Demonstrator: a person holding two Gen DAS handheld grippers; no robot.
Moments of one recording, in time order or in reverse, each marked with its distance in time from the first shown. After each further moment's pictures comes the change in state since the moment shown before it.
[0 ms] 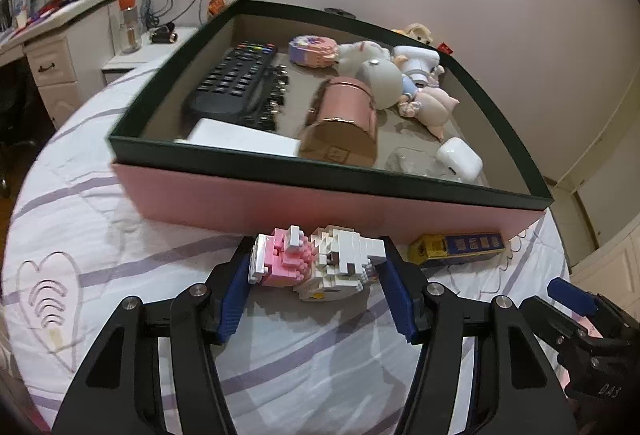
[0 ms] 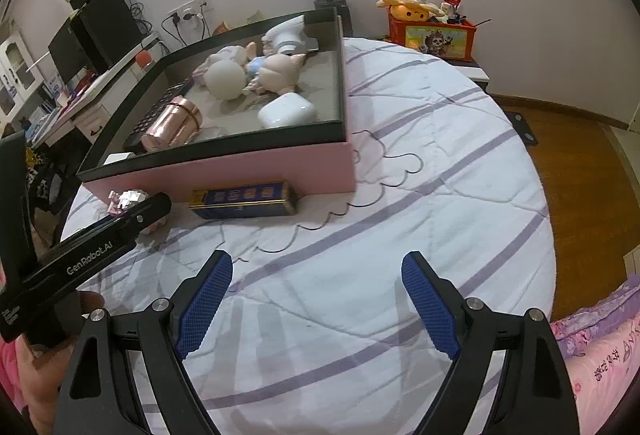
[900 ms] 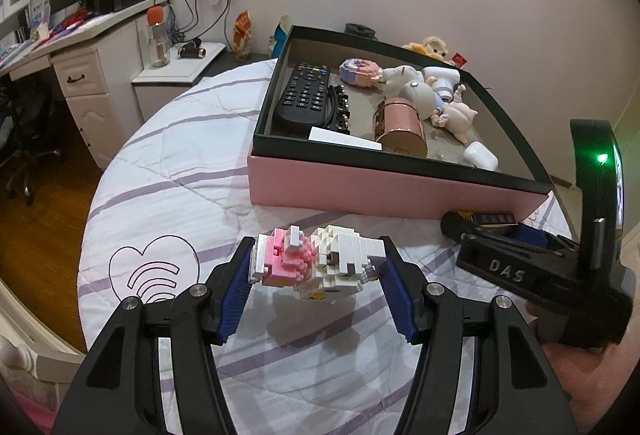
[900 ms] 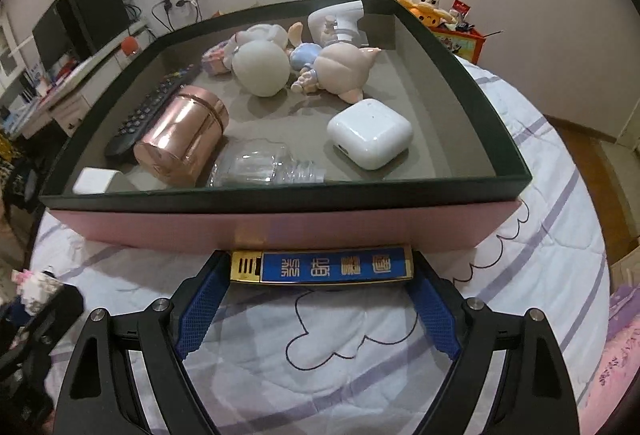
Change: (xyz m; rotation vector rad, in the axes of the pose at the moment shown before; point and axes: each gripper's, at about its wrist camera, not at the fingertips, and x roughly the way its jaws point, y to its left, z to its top) left arm -0.050 0.039 -0.014 0.020 -0.048 0.064; right arm 0.060 0.067 0.020 -0.028 -0.002 -0.111
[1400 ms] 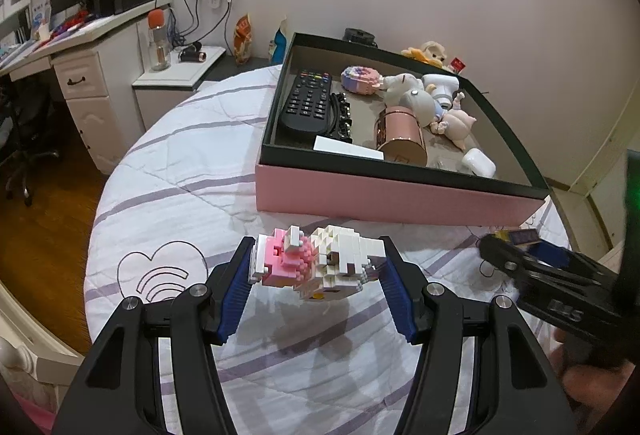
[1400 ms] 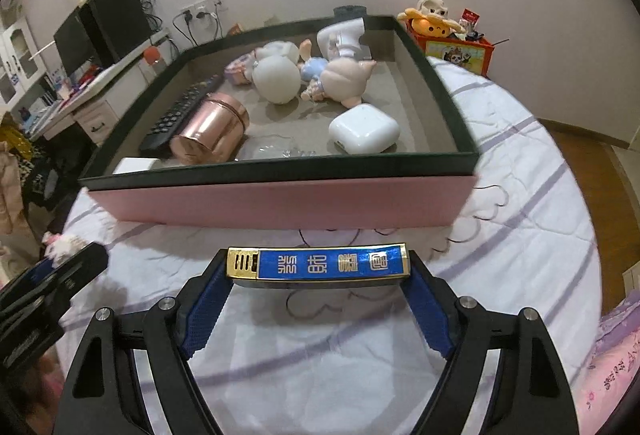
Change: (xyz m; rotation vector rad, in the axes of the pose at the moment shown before) left arm -0.006 0.003 0.004 -0.005 -0.014 -0.005; right arm -0.041 -0.017 -0.019 -0.011 -0.047 0.092
